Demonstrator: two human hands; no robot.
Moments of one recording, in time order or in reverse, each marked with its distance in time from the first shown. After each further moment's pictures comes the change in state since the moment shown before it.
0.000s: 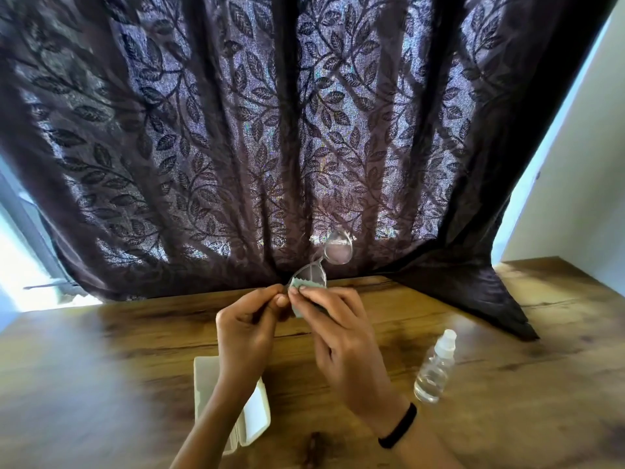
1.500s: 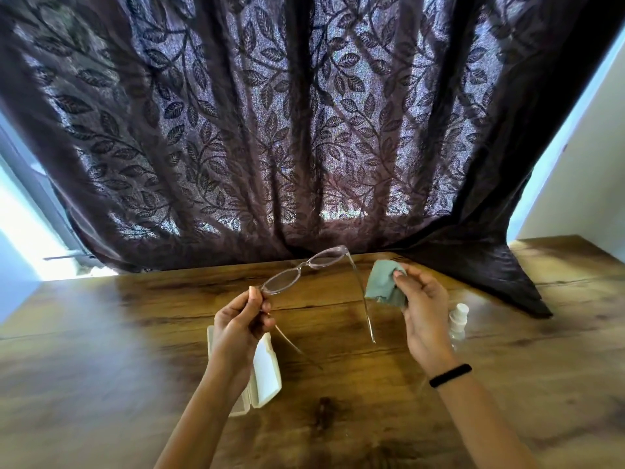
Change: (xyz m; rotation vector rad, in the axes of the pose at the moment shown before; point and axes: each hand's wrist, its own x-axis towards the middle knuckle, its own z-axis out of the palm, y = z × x) left_hand -0.026 -0.039 -0.036 -0.559 0.011 -0.673; right_hand -0.024 0.075 -0.019 0.841 0.381 1.208
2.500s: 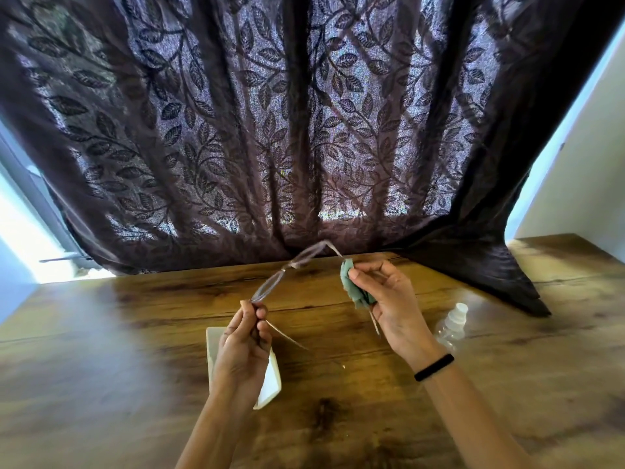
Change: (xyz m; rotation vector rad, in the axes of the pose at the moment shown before) left_hand -0.006 -0.015 0.002 -0.376 0.154 -0.134; right_hand -0.008 -0.004 0.026 0.004 -0.393 0.077
